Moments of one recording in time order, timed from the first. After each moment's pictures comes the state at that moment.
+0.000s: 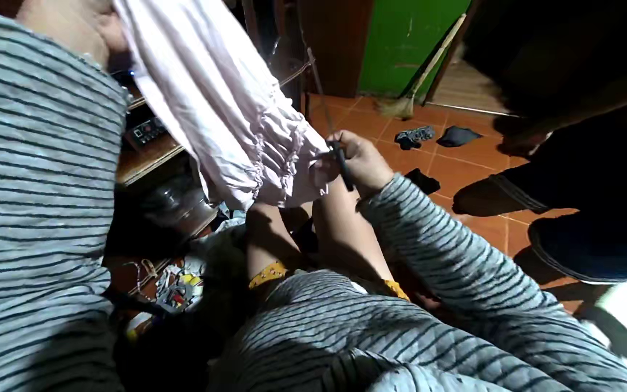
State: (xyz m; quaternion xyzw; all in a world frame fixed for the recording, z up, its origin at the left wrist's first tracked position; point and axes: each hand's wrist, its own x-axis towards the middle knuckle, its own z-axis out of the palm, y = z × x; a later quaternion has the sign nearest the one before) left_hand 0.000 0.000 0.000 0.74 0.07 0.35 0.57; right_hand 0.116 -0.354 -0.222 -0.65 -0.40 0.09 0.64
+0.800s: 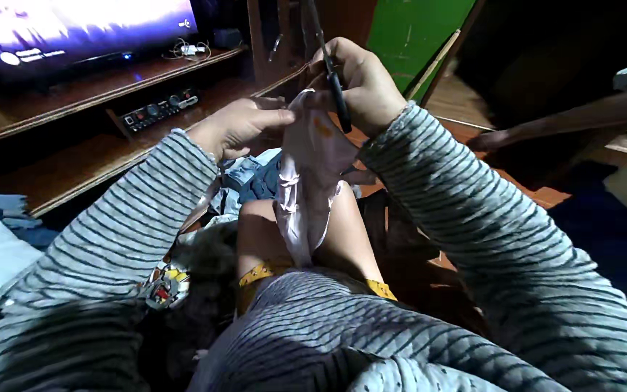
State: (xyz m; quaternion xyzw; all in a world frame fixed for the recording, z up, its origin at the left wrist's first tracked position) left_hand -0.009 -0.159 -0.112 0.78 0.05 0.04 0.63; right_hand 0.127 -0.327 -0.113 -0.62 -0.57 -0.01 0.54
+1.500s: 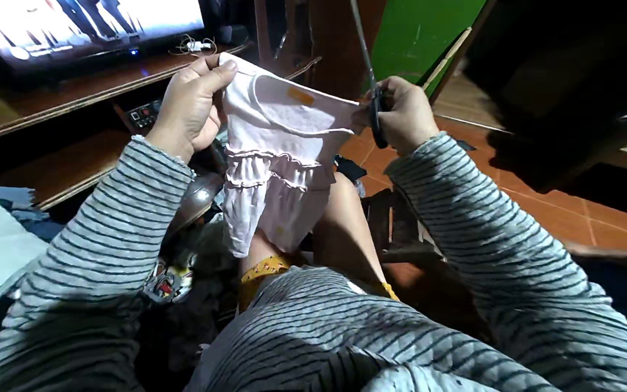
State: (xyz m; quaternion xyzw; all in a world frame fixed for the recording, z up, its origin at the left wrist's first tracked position) left_hand -0.031 -0.120 -0.109 0.68 0.04 0.31 0.67; right_hand 0.157 -0.370 -0.155 -0.80 -0.34 -0.06 0.50
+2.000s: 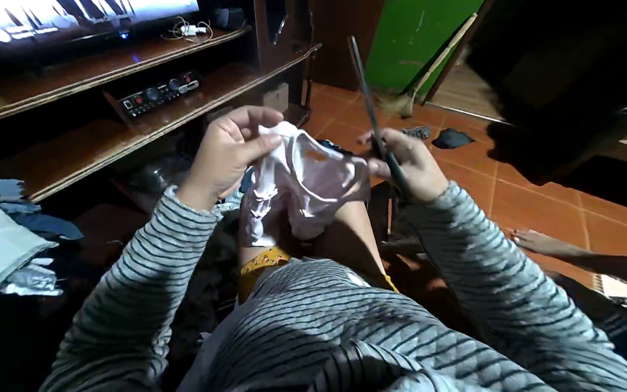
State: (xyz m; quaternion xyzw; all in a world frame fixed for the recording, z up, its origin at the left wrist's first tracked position) left_hand -0.055 -0.157 -0.172 0.71 -0.07 0.25 0.65; right_hand 0.119 -0.413 -0.222 -0.68 -0.49 0.06 0.55
